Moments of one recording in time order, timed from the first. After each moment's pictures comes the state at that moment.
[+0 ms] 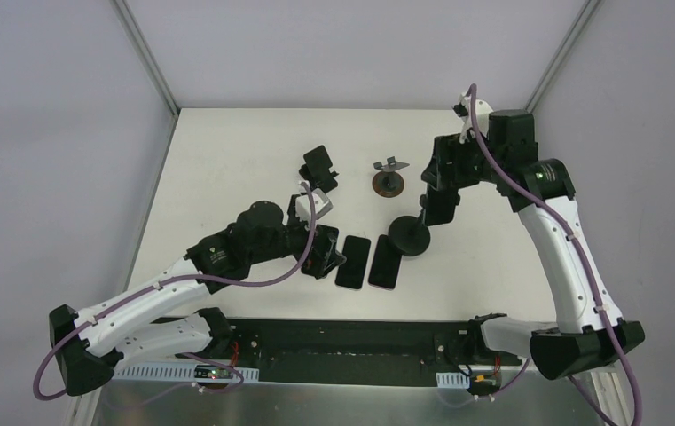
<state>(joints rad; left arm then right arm) -0.93 0.92 0.84 -0.35 0.06 -0.19 0.27 1.25 1.51 -0.93 -0.18 0.07</state>
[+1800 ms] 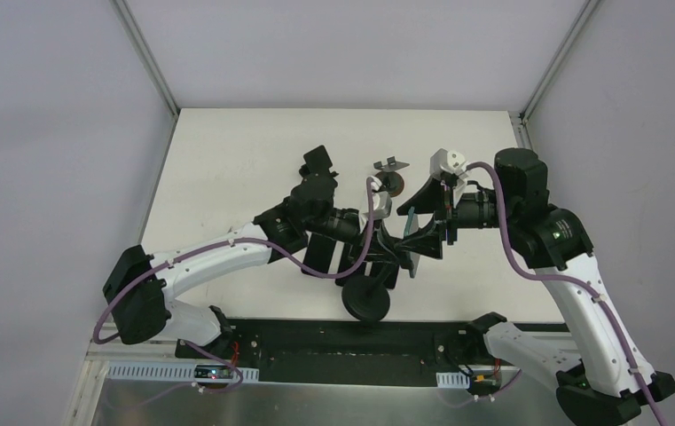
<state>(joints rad) -0.96 1.35 1.01 0.21 0.81 -0.11 0.47 0.95 1.31 -0.80 -0.97 -0.24</state>
